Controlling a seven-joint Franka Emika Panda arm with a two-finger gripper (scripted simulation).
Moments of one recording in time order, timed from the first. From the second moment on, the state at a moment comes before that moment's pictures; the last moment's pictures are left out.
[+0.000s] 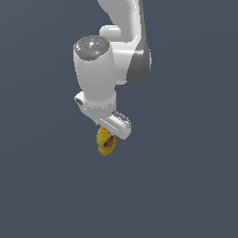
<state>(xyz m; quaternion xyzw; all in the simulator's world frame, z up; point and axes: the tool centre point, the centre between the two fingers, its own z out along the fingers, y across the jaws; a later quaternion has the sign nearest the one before) 0.046 -0.051 0.227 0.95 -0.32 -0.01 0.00</state>
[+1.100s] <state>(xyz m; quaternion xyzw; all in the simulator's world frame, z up) -0.055 0.100 0.430 0.95 -0.32 0.00 0.00</state>
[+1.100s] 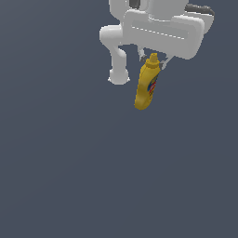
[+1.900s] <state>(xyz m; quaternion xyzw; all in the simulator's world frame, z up) -0.111 0.195 0.554 0.95 -0.32 0.00 0.00</state>
